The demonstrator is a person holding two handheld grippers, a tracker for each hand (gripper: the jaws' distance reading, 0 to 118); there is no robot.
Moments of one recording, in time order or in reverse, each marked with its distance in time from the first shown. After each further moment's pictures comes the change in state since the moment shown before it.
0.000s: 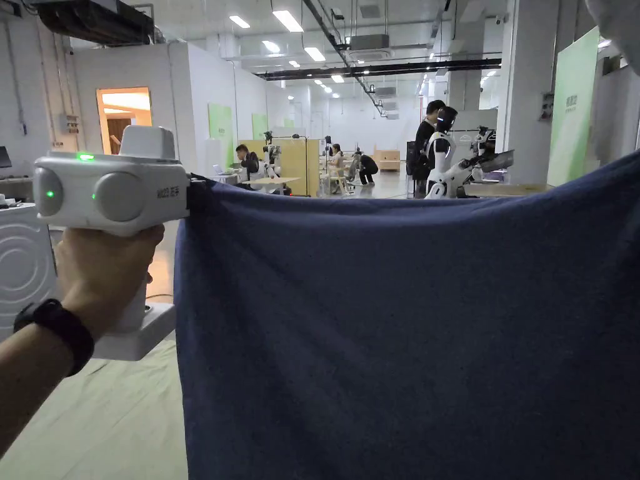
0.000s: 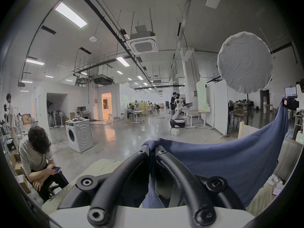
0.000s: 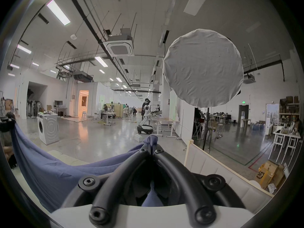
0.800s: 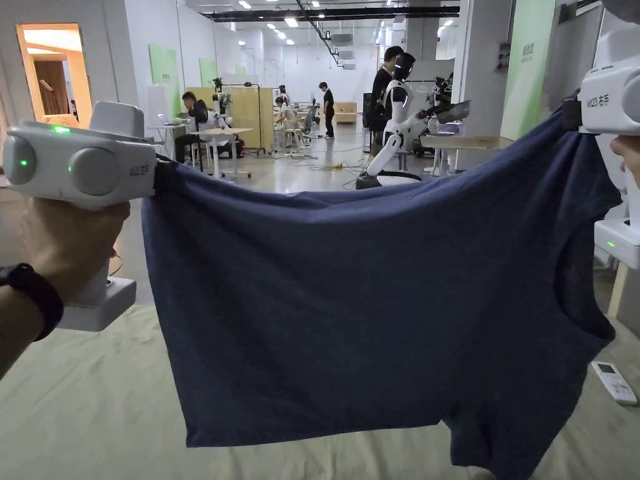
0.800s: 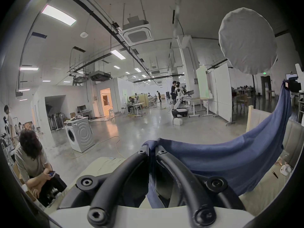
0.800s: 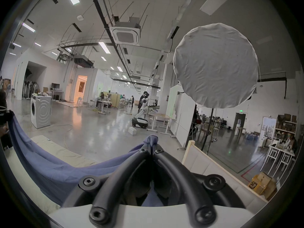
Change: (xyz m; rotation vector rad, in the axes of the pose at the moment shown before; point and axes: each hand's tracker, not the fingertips) left arm 0.033 -0.057 -0.144 -0.091 -0.004 -0.079; right arm -0.044 -0.038 -0.112 -0.058 -0.032 0.111
